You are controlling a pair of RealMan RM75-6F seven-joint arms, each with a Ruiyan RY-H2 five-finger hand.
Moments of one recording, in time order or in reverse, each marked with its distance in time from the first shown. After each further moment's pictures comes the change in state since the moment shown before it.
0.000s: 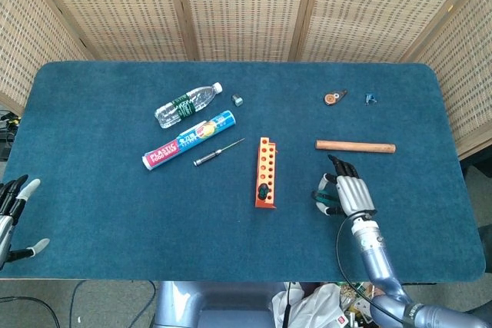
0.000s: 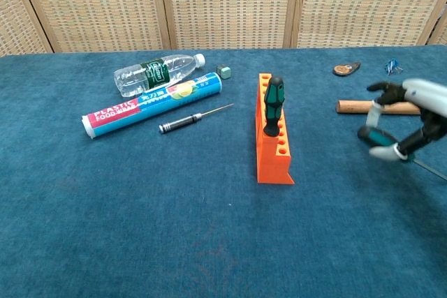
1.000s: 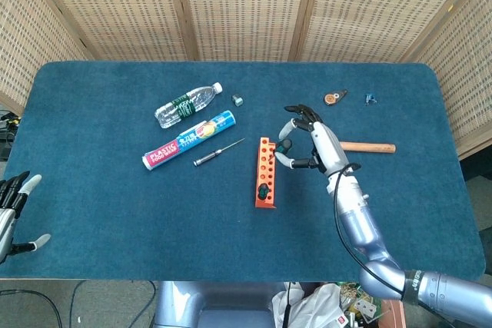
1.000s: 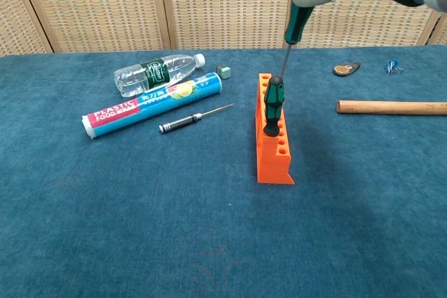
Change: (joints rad) left arm -0.033 0.007 -0.021 -0.010 -0.070 -0.069 0.001; right arm 0.212 0.127 0.322 -0.254 0.214 -0.110 0.215
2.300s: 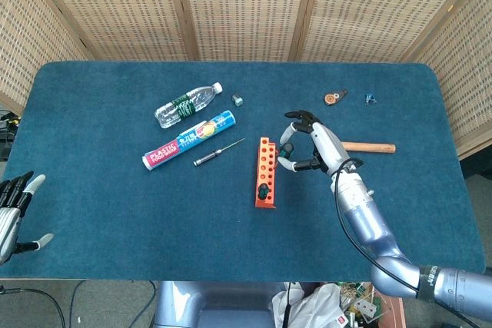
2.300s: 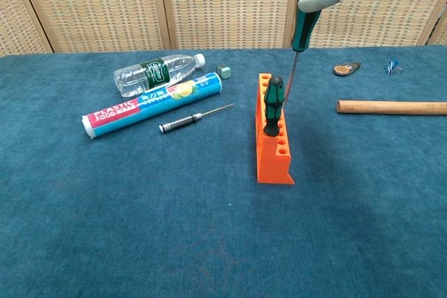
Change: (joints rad) left arm -0.011 -0.016 -0.002 -0.006 -0.021 -0.017 0.044; right arm 0.084 0.167 -0.040 -0.100 0.203 -0.052 -0.040
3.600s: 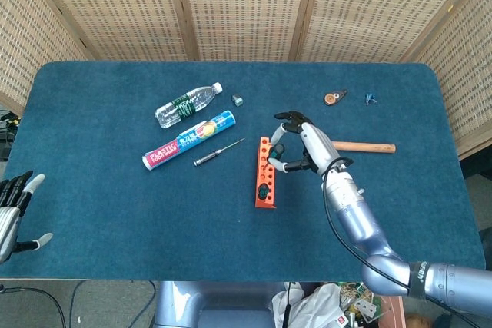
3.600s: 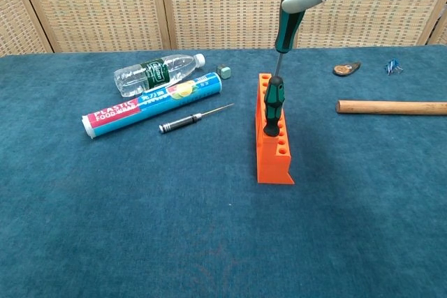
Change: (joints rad) left arm -0.003 -0.001 -0.003 0.002 -0.011 -0.004 0.001; right arm 0.080 -0.011 -0.039 -0.007 0.047 0.028 -0.017
